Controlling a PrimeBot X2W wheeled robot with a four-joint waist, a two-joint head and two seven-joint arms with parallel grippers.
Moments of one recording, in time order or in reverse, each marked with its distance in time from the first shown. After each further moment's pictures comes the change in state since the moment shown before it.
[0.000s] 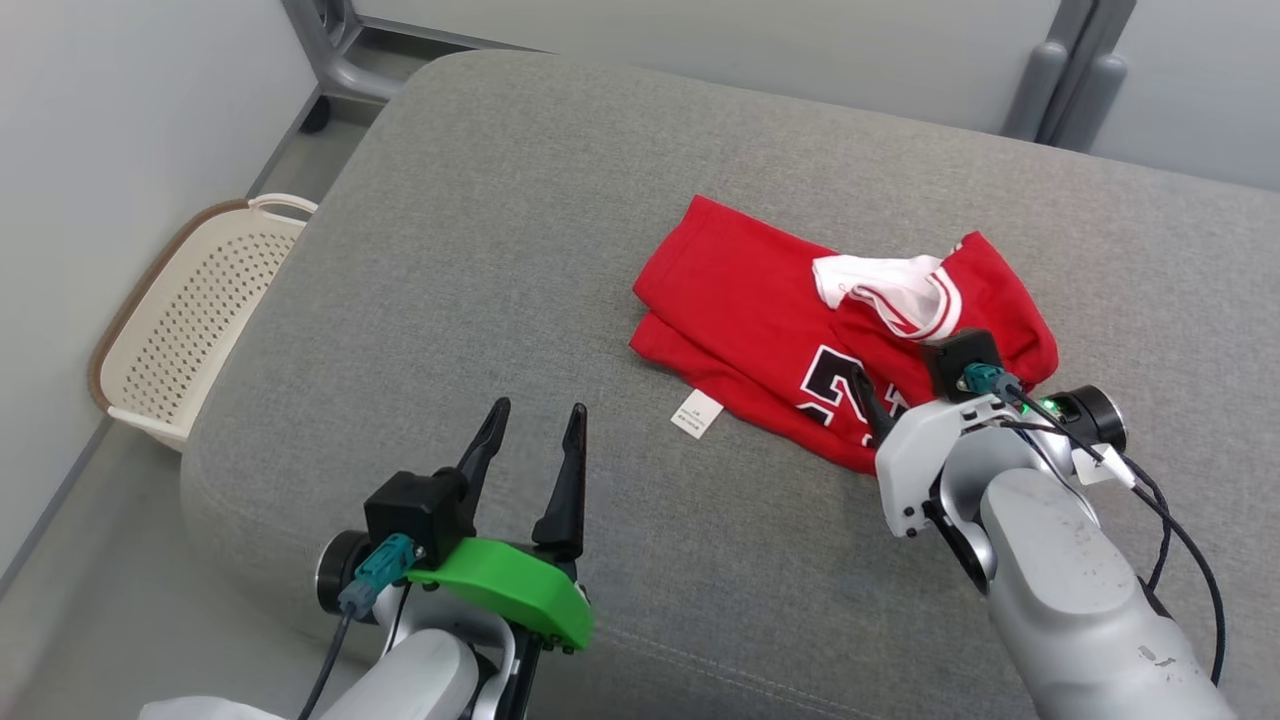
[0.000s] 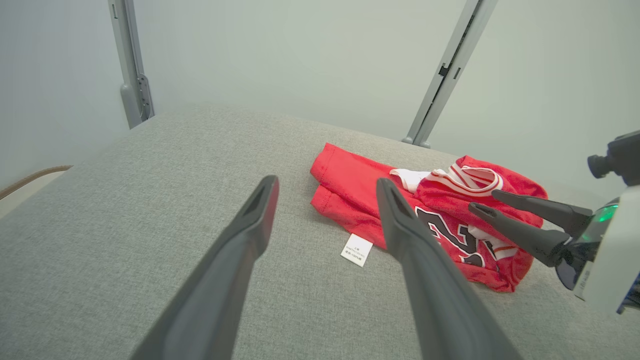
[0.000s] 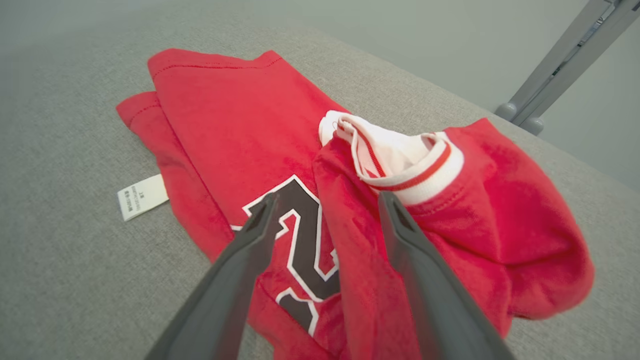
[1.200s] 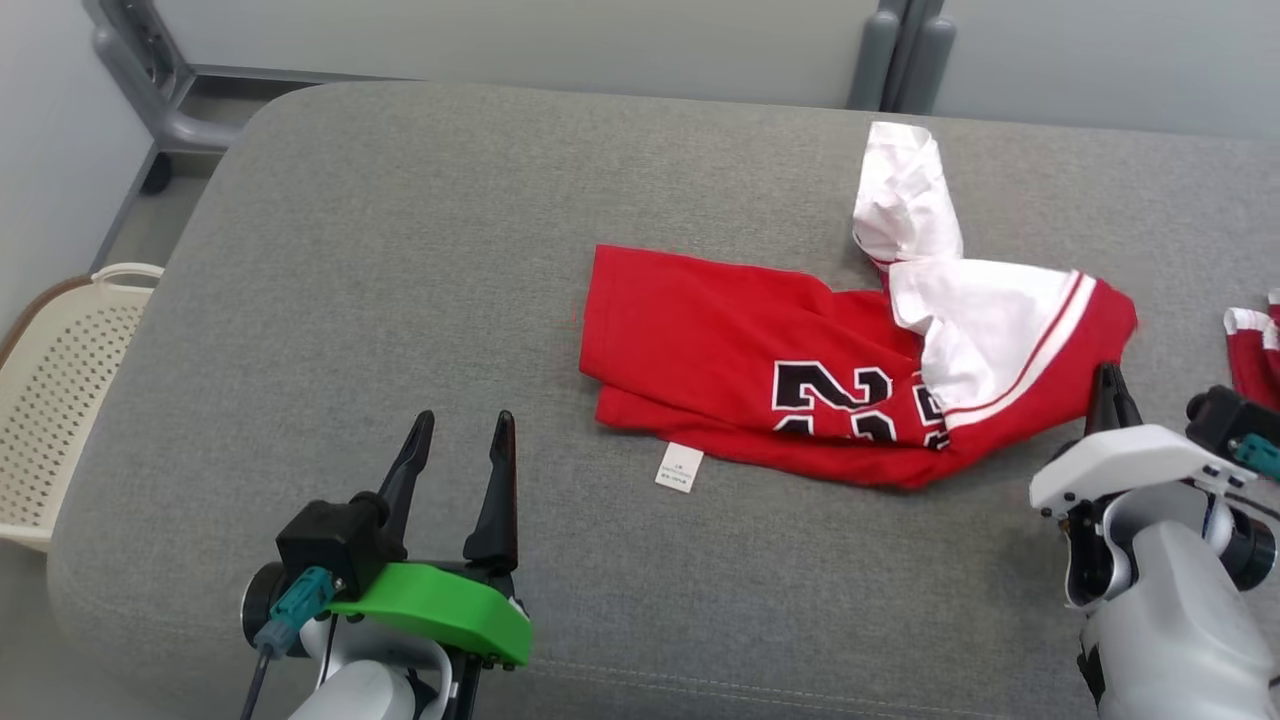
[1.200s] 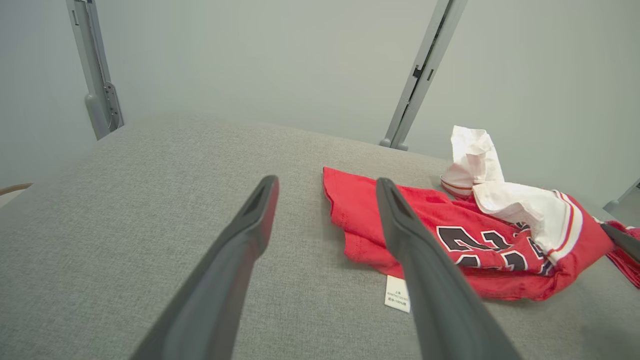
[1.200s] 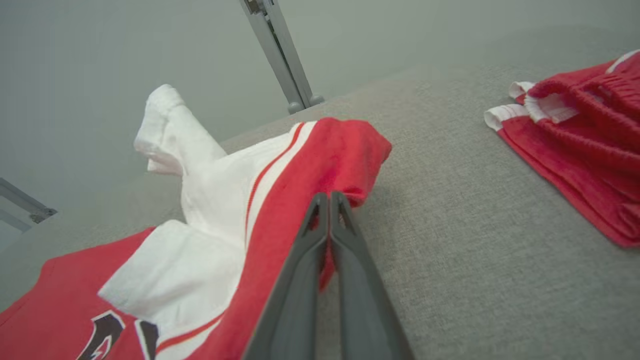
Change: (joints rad) left arm 0.098 0.095 0.083 -0.154 -0.004 0.067 0.009; right arm 0.037 0.022 -0.499 0.079 0.267 0.000 -0.243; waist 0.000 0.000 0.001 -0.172
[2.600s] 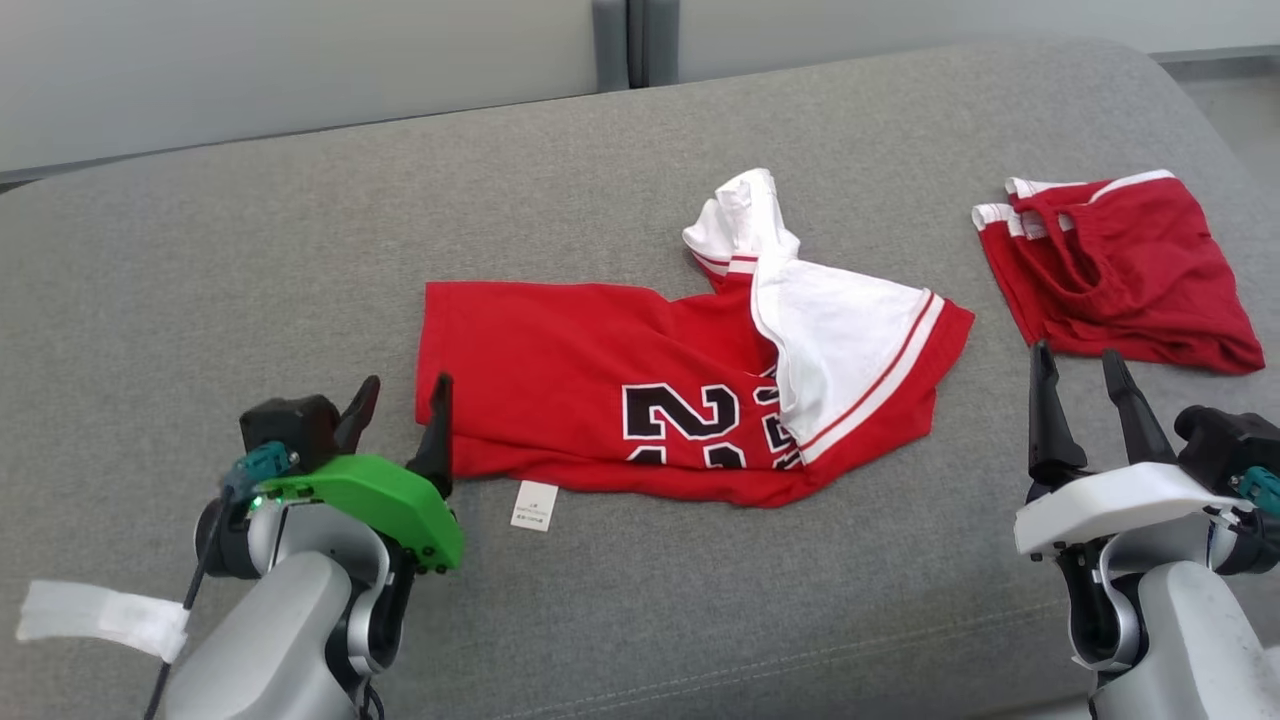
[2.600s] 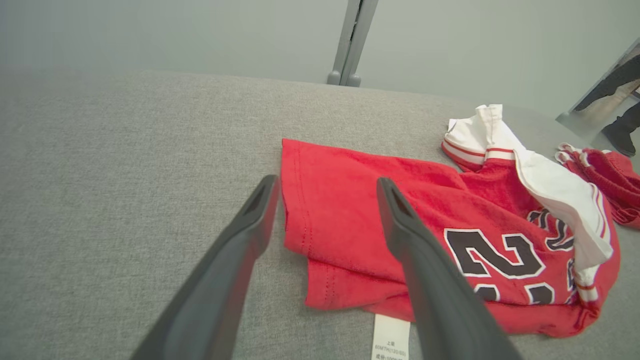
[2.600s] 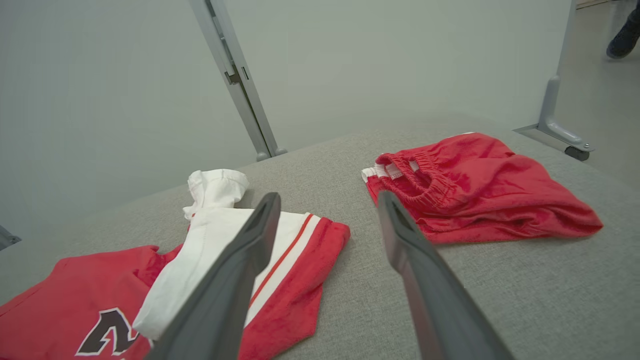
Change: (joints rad) left arm -0.200 -0.024 0.025 0.377 -0.099 -0.146 0.090; right arm 0.301 -0.025 0.221 -0.559 0.071 0.000 0.087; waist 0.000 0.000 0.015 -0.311
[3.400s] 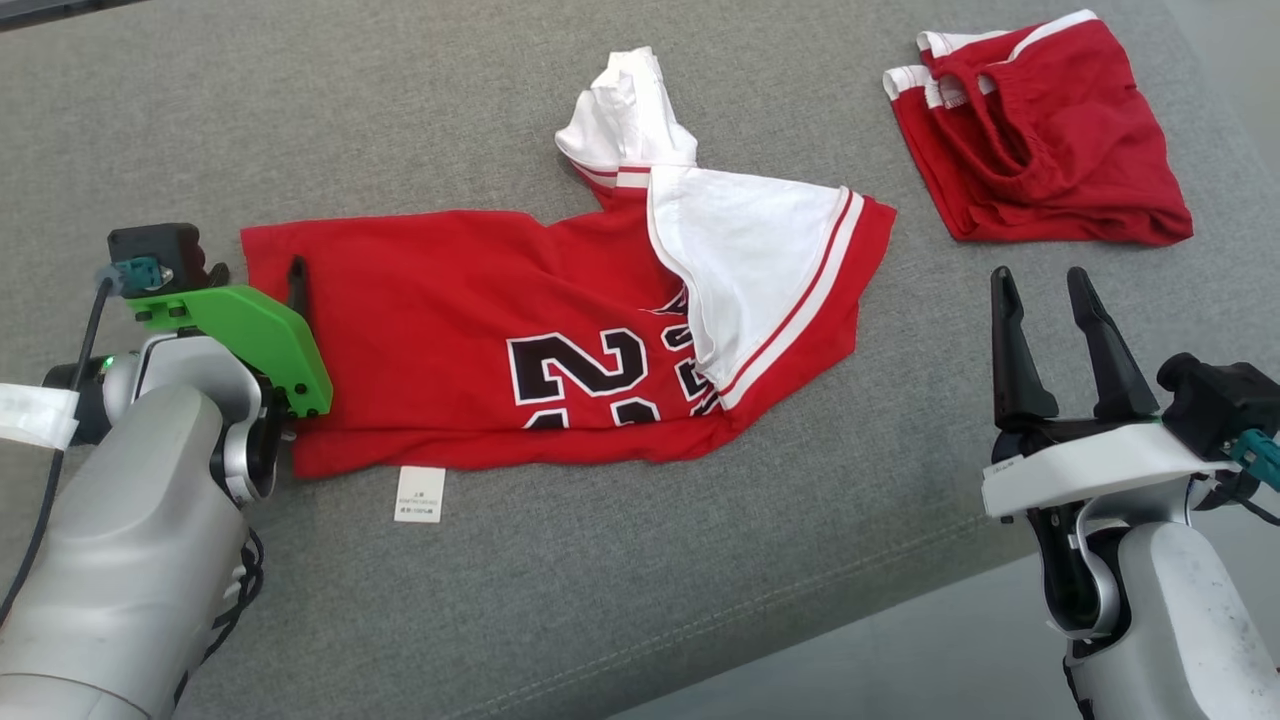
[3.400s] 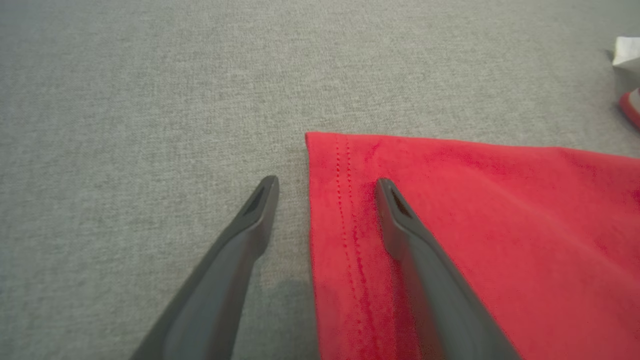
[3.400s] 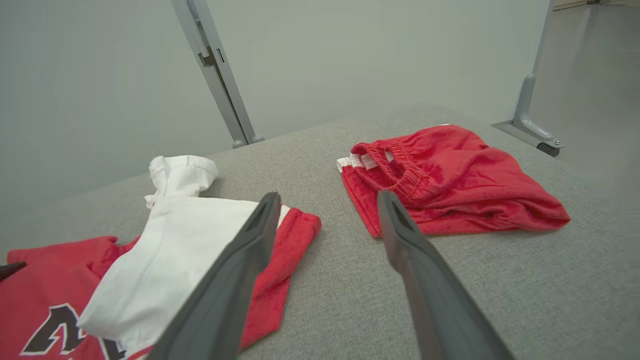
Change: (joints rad) left arm -0.382 0.018 0.002 0.462 0.000 -0.084 0.161; right arm -0.023 0.001 0.093 -0.189 0.013 0.000 0.018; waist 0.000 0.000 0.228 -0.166
